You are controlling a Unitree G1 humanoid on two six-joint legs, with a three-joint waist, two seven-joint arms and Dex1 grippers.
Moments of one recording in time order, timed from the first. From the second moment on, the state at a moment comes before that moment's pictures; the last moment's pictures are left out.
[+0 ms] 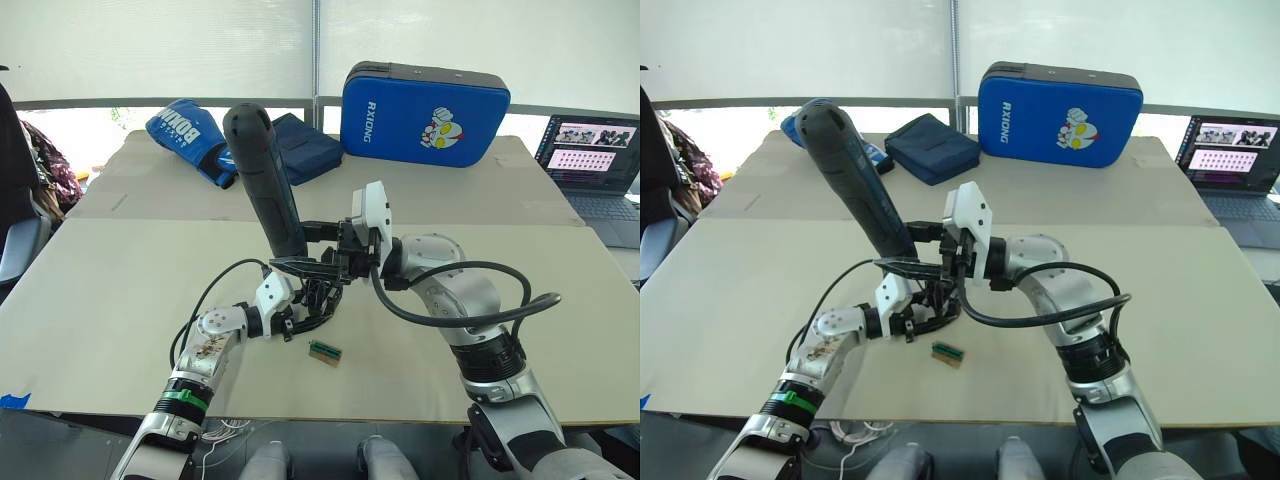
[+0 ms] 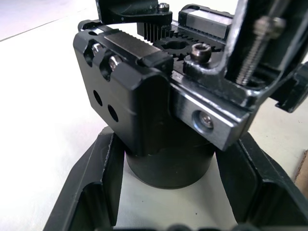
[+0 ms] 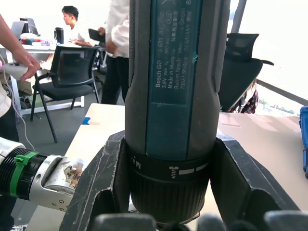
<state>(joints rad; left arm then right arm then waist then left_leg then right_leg) -0.42 0.32 -0.16 0.35 -0.16 -0.02 -1.00 -0.71 -0.29 0.21 -0.14 0.45 0.37 0.96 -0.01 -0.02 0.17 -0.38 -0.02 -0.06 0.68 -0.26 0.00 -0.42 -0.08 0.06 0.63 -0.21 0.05</state>
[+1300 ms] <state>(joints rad) -0.39 0.32 -0.16 0.32 -0.16 -0.01 -1.00 -0.73 -0.30 0.22 -0.16 0.45 0.43 0.97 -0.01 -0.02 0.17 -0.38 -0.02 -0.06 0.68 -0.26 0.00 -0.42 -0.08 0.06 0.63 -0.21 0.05</state>
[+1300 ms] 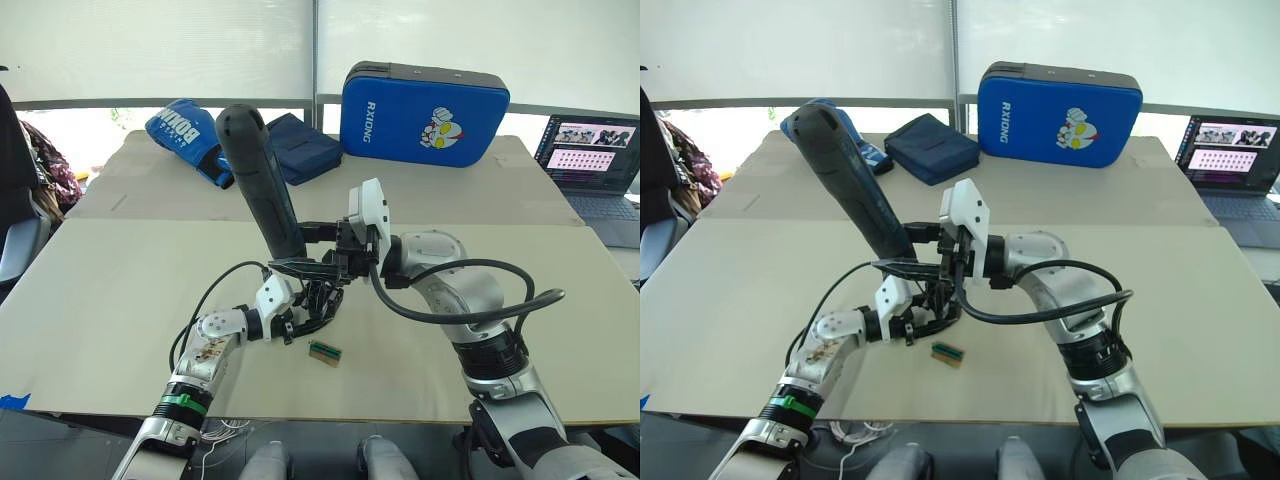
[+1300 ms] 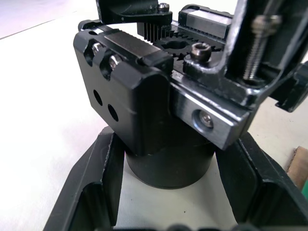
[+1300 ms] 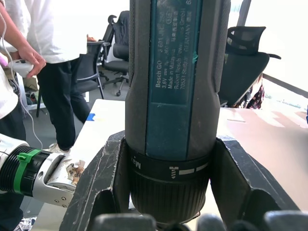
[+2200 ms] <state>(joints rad) -0.39 0.32 -0.16 0.32 -0.16 0.00 -1.00 -0.73 -0.29 0.22 -0.16 0.45 0.43 0.96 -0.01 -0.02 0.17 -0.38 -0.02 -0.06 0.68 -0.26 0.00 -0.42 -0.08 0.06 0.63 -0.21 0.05</state>
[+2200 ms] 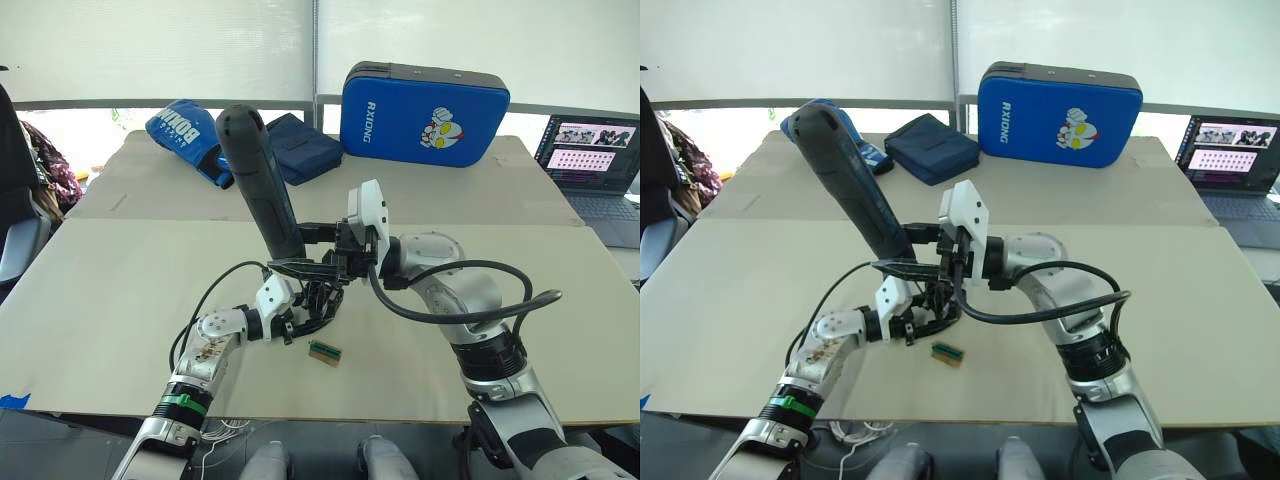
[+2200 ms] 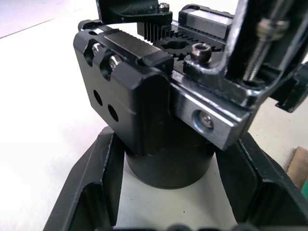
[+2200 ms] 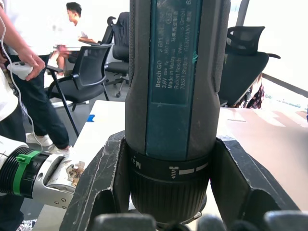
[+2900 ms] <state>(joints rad) -0.39 0.32 -0.16 0.32 -0.16 0.00 -1.00 -0.72 -0.27 0.22 -0.16 0.45 0.43 0.95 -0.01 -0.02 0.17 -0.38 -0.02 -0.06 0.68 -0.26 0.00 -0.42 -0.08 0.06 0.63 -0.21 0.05</state>
